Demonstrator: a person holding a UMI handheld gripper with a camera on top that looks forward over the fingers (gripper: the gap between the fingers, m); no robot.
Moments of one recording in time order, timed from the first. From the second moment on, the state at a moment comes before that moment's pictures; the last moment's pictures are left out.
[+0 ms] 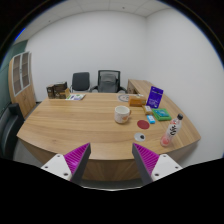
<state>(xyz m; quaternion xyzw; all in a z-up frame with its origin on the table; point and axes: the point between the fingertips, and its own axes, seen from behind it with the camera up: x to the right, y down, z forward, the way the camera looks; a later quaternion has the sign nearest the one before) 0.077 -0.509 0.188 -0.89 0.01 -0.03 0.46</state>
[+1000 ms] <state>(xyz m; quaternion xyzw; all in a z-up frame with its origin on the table) 0.409 -0.348 0.060 -0.83 0.04 -0.03 0.56</state>
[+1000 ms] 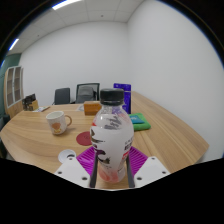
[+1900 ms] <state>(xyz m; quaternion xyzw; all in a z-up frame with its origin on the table) 0.338 -0.181 0.213 -0.61 -0.40 -0.60 0.33</state>
